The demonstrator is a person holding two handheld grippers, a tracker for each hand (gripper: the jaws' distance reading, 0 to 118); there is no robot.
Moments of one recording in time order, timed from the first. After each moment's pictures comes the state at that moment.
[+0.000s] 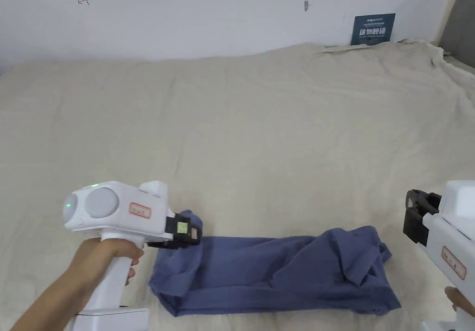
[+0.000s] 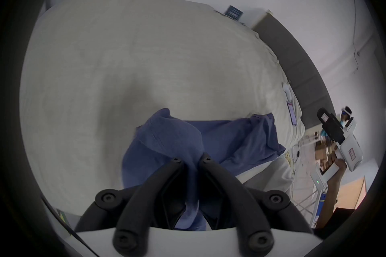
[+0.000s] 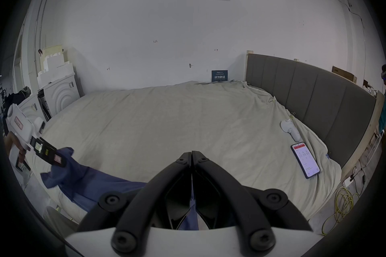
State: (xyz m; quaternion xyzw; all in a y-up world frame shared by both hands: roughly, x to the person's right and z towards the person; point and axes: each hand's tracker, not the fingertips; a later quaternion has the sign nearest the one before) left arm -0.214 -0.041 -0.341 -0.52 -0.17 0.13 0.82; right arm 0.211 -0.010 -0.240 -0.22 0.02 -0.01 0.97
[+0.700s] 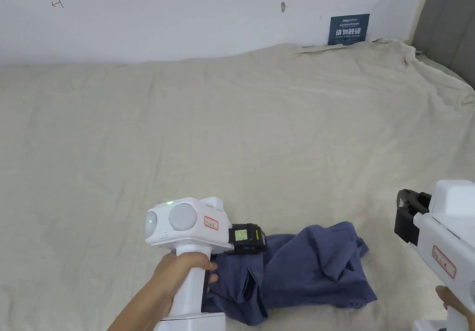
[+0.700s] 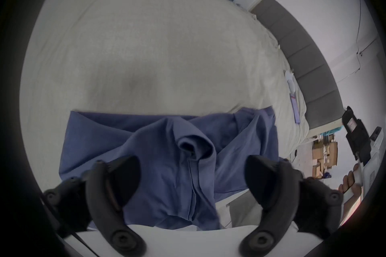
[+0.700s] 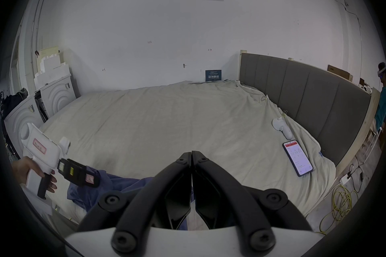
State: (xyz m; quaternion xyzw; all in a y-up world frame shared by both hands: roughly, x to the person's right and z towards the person) left arm -0.114 -0.100 -0.357 -0.53 -0.17 0.16 0.81; right arm 0.233 -0.012 -0.230 -0.22 0.01 -0.01 0.97
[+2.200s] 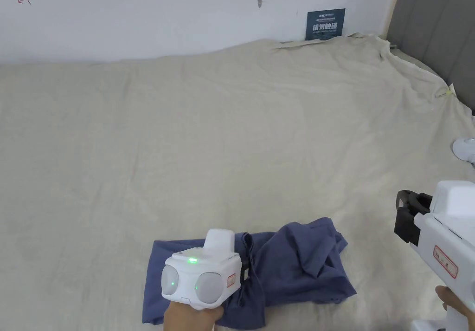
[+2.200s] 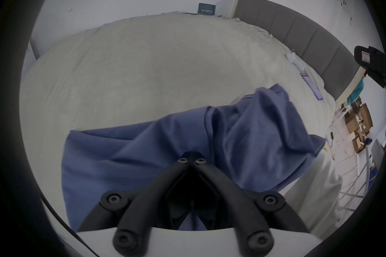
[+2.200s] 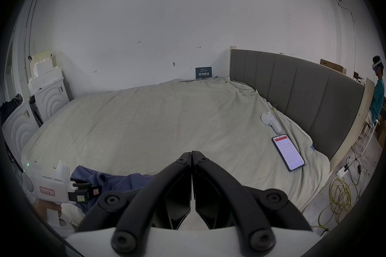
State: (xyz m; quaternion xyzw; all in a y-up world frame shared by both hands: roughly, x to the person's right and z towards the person) left arm -0.046 -0.151 -0.304 -0.43 -0.16 0.01 0.89; right arm 0.261 -0.014 -0.222 -0.23 -0.02 -0.02 0.97
